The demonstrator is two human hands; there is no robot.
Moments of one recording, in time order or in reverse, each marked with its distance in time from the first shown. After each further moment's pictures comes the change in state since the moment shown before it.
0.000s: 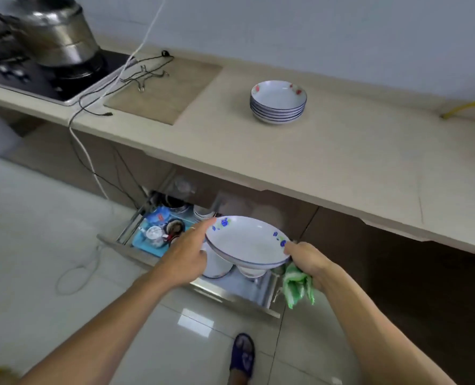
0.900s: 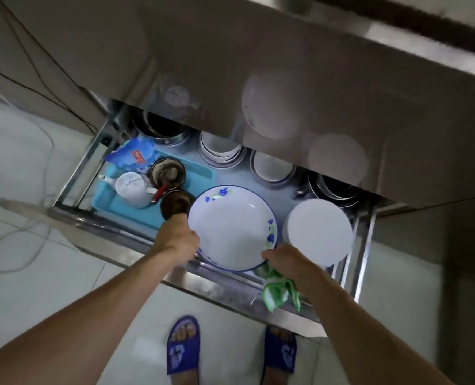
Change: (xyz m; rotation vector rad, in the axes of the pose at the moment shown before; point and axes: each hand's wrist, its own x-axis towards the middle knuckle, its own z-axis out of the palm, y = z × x) left_hand 0.251 -0.350 0.142 0.090 -0.126 -0.617; right_hand 0.362 0.114 0.258 -0.258 -0.096 0.316
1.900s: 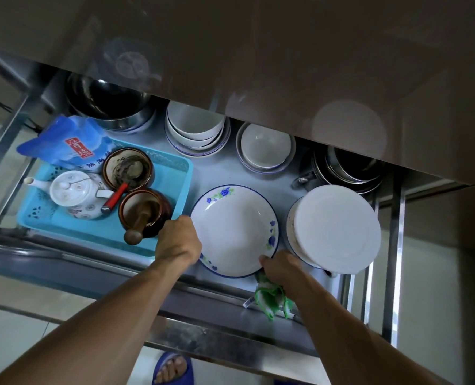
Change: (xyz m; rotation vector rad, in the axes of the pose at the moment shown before) left_hand 0.106 -0.003 0.097 0.250 0.015 0.106; right_hand 0.128 0.047 0.042 -0.057 0.122 0.141
